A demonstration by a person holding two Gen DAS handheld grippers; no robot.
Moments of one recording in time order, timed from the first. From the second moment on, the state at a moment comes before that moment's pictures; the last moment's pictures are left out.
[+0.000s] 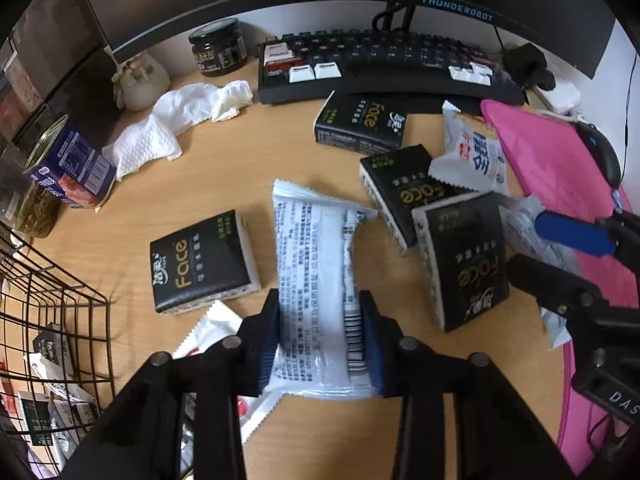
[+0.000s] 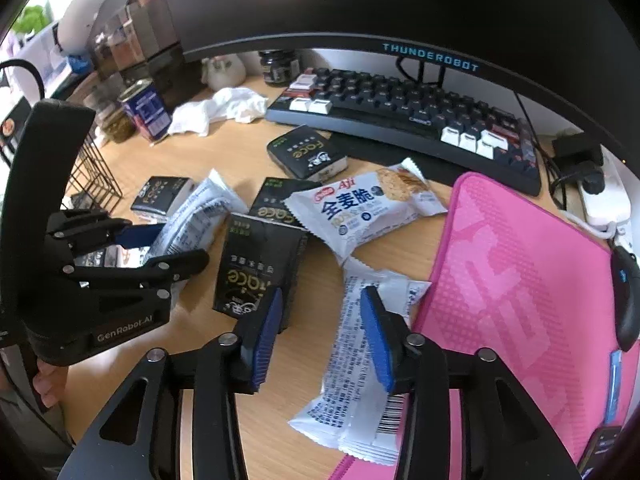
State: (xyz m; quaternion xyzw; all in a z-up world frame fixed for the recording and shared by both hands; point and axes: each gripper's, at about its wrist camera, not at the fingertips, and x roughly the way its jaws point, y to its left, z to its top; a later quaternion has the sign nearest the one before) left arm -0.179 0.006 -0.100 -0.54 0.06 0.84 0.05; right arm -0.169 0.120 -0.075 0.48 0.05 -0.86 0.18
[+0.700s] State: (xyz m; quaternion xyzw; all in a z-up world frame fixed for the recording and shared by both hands) left arm -0.149 -0.034 -0.082 -0.53 0.04 0.84 0.04; right arm -0.172 0.070 -0.085 0.49 0.07 -0.85 0.17
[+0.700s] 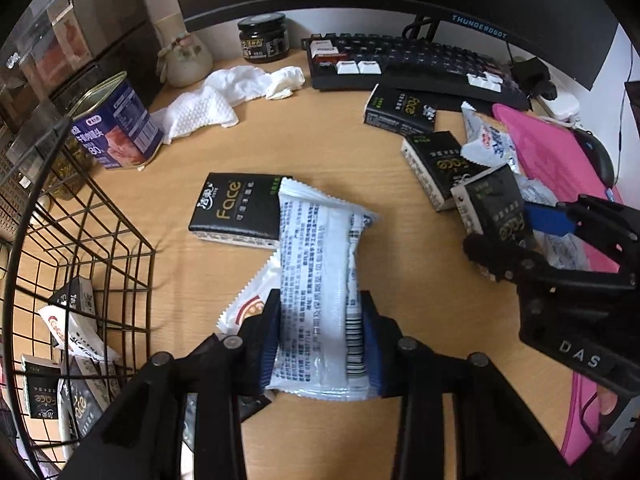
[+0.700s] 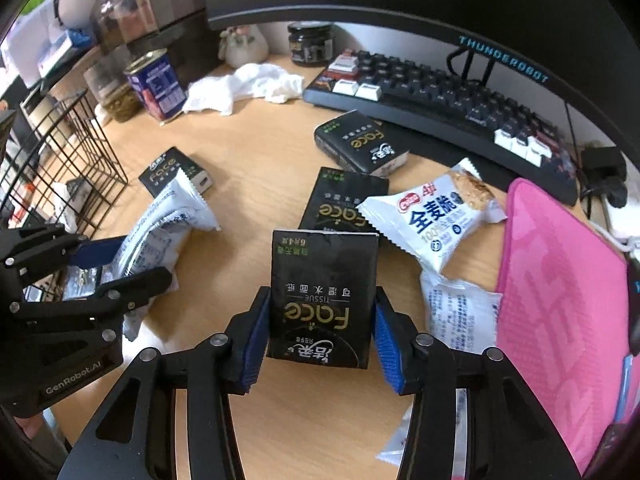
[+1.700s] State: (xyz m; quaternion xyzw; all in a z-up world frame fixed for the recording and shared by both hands) left arm -0.023 -0.156 0.057 -0.41 -0.02 0.91 -0.10; right arm -0.054 -0.066 0.055 0.35 0.13 -0.86 0.33
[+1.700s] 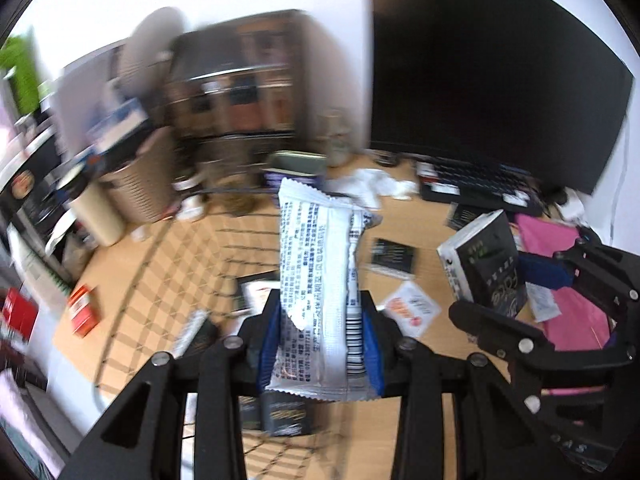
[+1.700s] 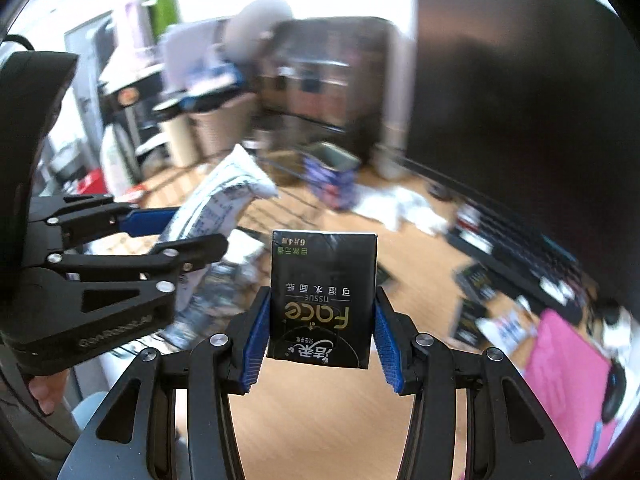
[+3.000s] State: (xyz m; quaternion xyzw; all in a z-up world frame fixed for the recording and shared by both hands) left arm -0.005 -0.252 0.005 -0.44 -0.08 0.88 -0.17; right arm -0.048 -0.183 0.019 0.36 0.21 -0.81 0.41
